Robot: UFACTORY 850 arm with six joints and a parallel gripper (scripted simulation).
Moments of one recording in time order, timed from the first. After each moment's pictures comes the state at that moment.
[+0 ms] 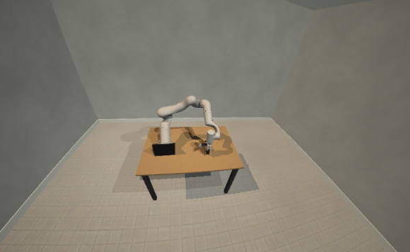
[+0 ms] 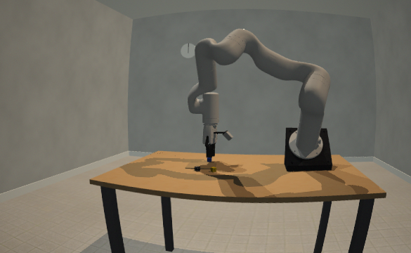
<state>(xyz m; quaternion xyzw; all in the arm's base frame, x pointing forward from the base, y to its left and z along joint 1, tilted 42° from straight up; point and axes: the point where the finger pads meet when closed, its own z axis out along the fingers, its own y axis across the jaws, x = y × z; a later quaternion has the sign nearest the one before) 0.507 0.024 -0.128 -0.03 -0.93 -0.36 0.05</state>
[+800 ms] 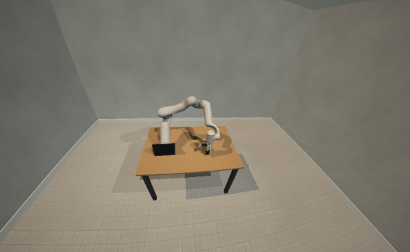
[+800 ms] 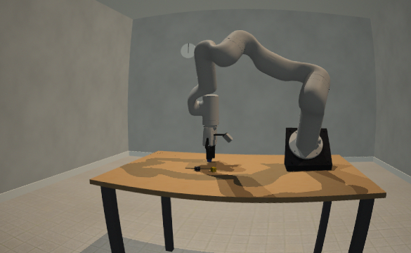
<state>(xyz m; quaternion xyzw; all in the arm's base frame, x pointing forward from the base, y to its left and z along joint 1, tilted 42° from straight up) 0.506 0.030 -0.136 -0.03 -0.93 -0.36 0.05</state>
